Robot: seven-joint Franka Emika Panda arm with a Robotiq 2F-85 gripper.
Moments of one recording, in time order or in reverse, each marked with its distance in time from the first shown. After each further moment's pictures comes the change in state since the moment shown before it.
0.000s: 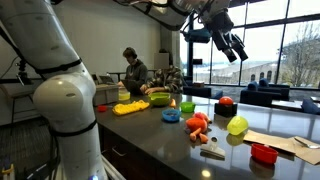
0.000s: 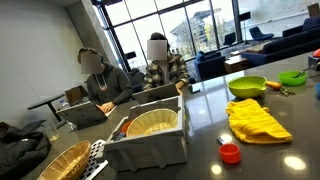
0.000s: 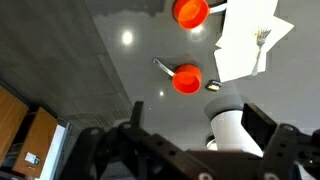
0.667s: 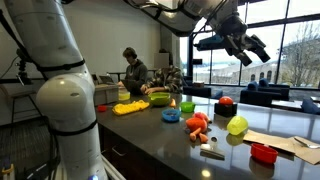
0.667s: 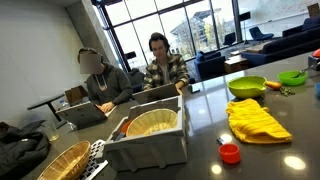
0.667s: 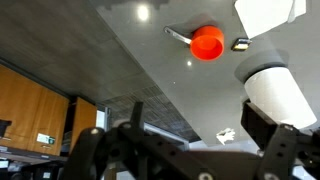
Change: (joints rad) arm 0.058 0.106 -0.083 0.058 -0.192 -0.044 0.317
